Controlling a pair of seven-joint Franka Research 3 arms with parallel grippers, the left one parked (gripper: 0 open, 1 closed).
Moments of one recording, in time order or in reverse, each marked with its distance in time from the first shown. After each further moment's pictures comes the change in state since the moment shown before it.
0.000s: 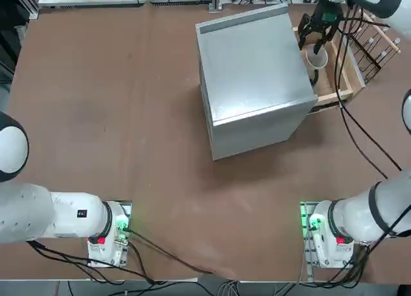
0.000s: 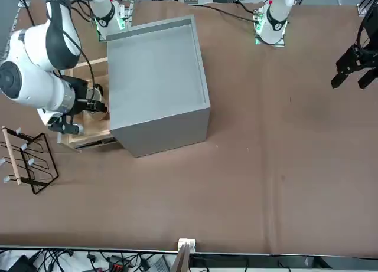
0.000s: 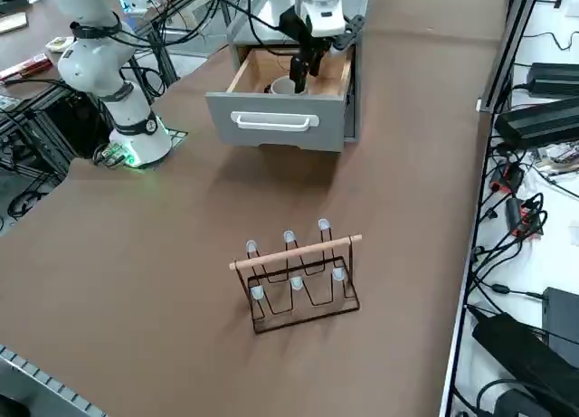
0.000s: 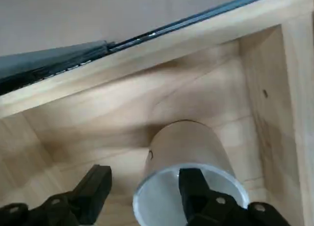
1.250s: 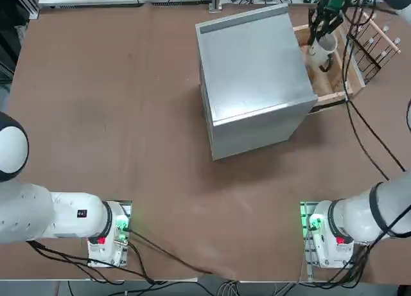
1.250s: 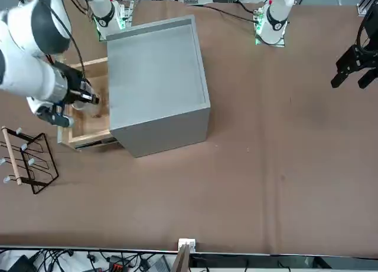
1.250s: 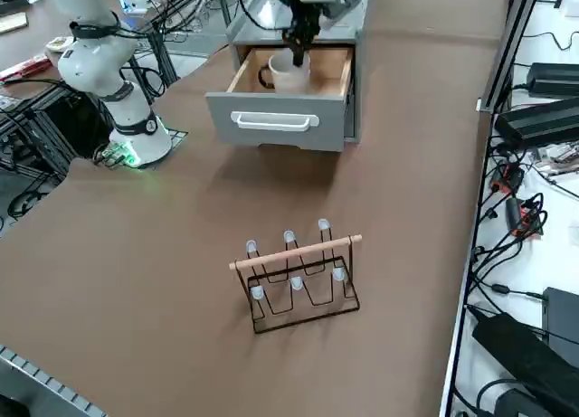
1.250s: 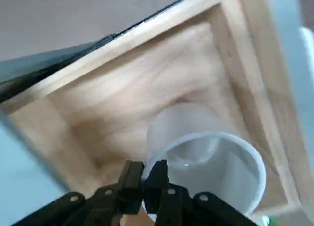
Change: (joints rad) arm 0.007 -0.062 -0.011 0.146 -0.002 -0.207 0.171
